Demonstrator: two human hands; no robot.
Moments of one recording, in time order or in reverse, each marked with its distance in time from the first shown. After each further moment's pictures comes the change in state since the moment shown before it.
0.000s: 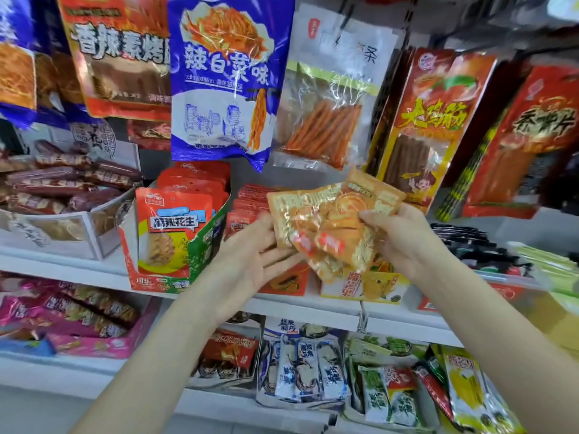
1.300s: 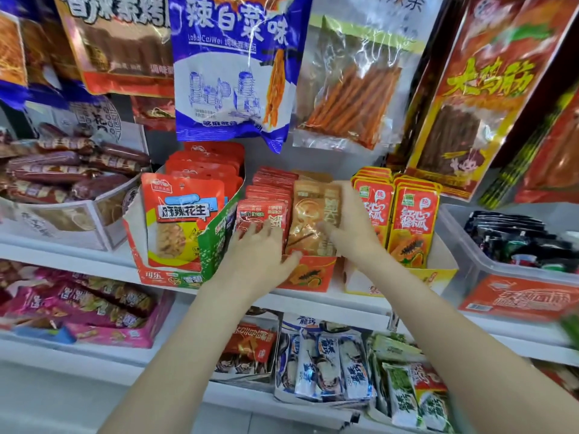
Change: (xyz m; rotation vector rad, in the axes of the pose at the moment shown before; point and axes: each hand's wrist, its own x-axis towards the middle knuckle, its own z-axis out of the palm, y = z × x) left_hand 0.034 -0.009 -0.022 1.946 0.074 0.001; right_hand 0.068 0.074 0.062 -0.802 -0.080 -0.470
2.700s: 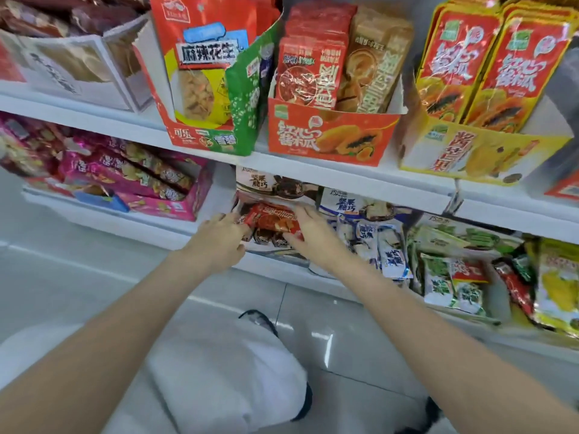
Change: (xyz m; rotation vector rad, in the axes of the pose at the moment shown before) left_hand -0.093 -0.087 0.139 0.088 -0.348 -0.111; right_hand -0.143 0.059 0.154 -0.172 -0.580 -0.048
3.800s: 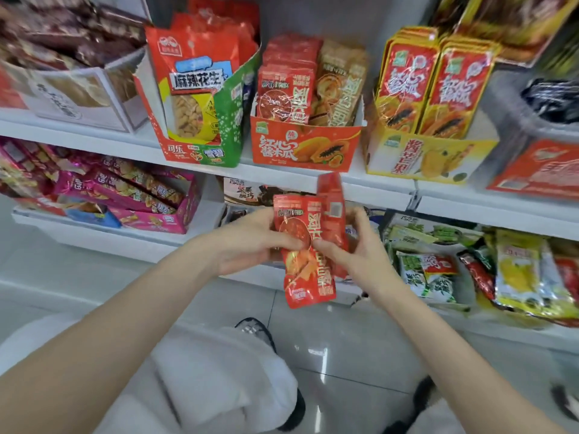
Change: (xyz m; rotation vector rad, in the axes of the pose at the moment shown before) left_hand -0.045 0.066 -0.061 -1.538 -0.340 0.226; right_hand -0.104 -0.027 -0.069 0.868 0.274 0.130
